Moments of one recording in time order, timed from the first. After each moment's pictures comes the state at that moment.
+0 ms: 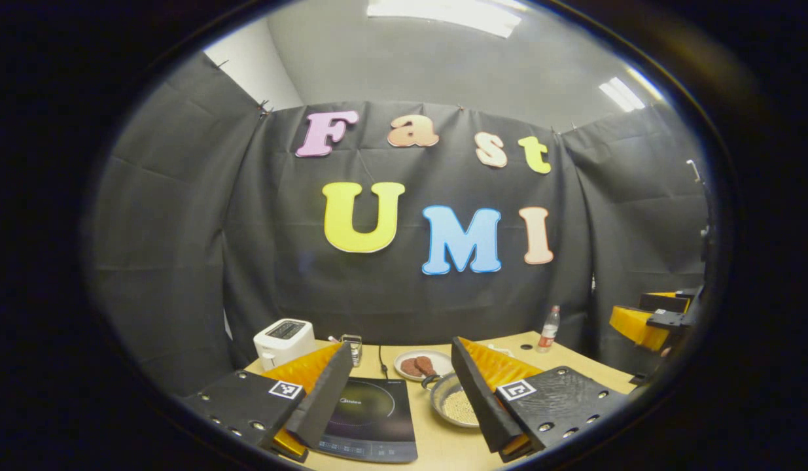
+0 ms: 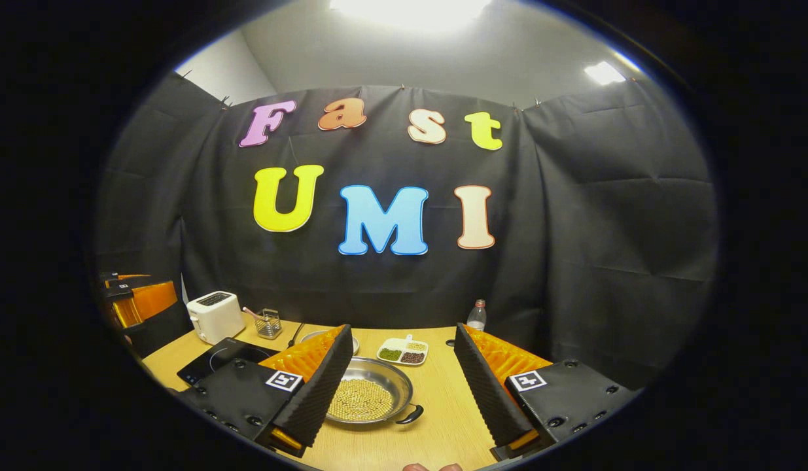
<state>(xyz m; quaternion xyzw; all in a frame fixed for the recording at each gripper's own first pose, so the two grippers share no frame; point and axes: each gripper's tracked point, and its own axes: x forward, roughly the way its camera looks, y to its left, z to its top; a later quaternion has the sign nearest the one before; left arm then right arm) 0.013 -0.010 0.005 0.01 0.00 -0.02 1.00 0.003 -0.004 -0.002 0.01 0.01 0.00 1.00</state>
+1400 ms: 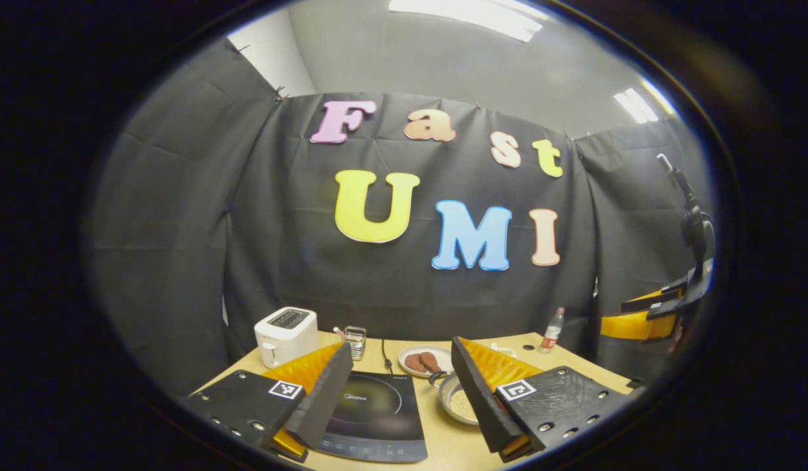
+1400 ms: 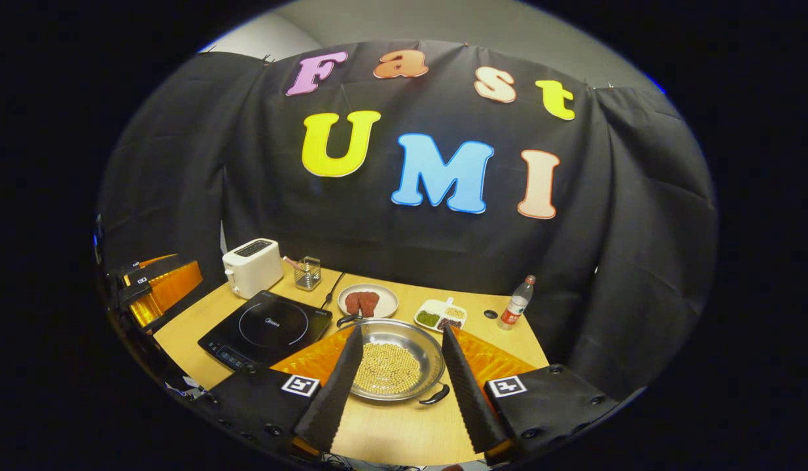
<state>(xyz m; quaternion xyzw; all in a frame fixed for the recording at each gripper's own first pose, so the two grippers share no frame) 0.022 0.050 -0.035 -0.03 0.02 0.00 1.00 0.019 0.069 -0.030 -0.07 0.17 0.13 0.97</state>
